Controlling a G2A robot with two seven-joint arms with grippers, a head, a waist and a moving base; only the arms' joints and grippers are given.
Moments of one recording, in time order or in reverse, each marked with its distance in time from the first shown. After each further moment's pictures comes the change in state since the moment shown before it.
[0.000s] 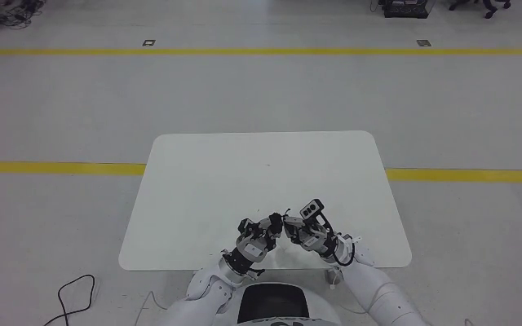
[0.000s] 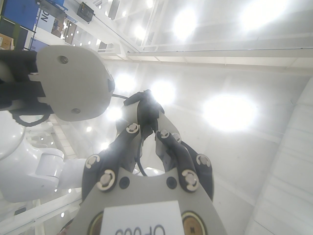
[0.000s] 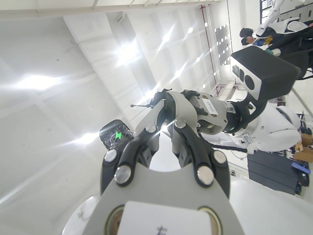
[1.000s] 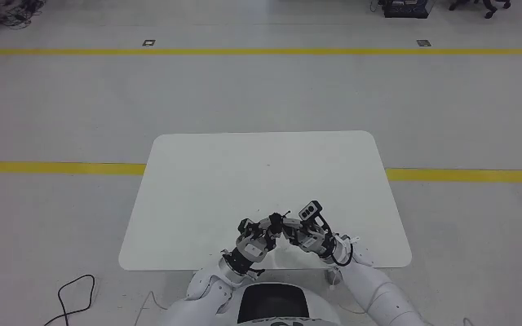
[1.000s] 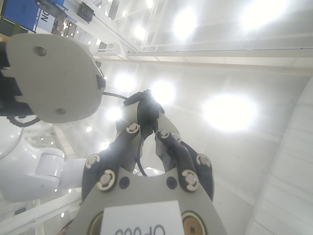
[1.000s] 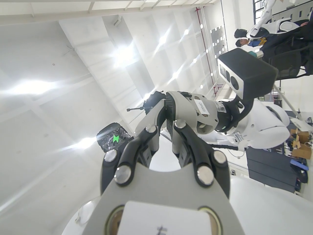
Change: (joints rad) left arm 0.000 0.000 0.000 0.000 0.000 0.000 0.000; right arm 0.008 -0.006 -0.005 0.027 -0.024 0.006 -0.007
